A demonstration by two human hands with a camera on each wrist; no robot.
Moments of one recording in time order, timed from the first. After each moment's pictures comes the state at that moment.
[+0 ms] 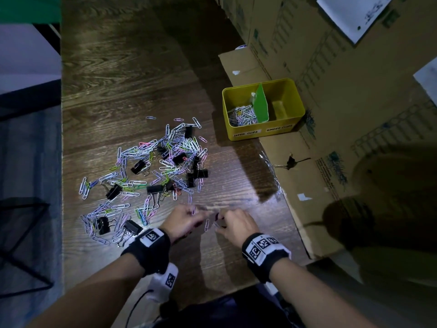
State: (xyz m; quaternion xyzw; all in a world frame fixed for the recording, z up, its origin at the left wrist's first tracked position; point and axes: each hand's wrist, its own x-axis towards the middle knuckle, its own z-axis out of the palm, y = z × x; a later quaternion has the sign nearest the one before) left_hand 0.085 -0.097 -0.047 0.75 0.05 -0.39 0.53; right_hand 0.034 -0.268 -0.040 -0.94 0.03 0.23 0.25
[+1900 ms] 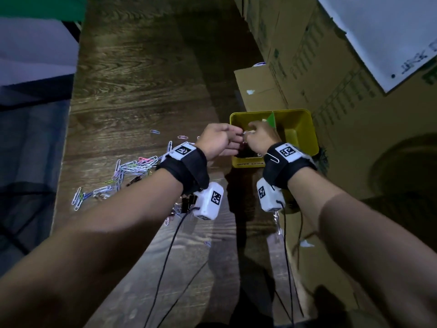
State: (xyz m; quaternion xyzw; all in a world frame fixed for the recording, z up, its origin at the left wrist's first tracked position) left_hand 0.286 -0.236 0.052 0.68 0.09 -0.30 0.67; right_hand 0.284 -0.367 0.045 -0.90 0.19 0.15 0.36
